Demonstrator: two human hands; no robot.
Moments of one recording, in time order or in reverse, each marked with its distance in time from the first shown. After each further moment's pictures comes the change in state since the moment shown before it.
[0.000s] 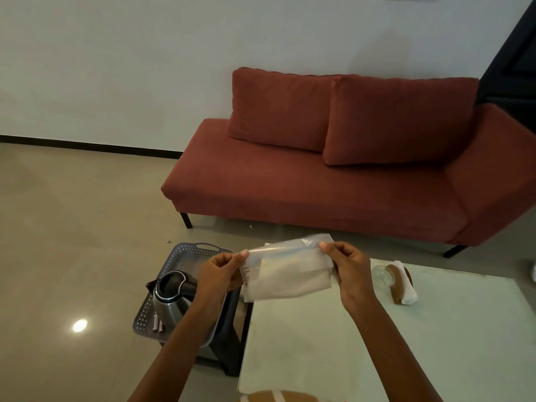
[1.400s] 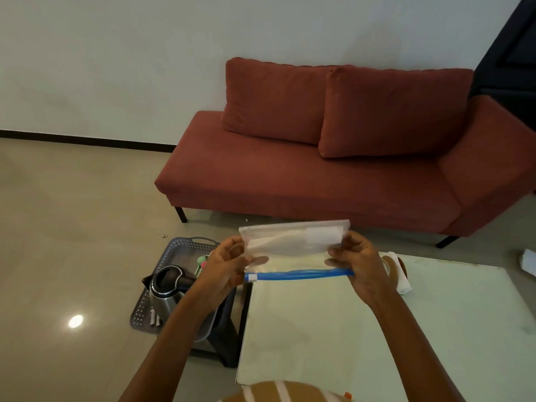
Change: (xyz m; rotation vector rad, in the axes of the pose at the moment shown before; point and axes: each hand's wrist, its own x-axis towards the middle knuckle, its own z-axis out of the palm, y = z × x) left_hand -0.004 0.011 0.002 -0.190 -0.358 -0.079; right_hand 0.005 -0.008 -0.031 0.037 -0.298 -0.006
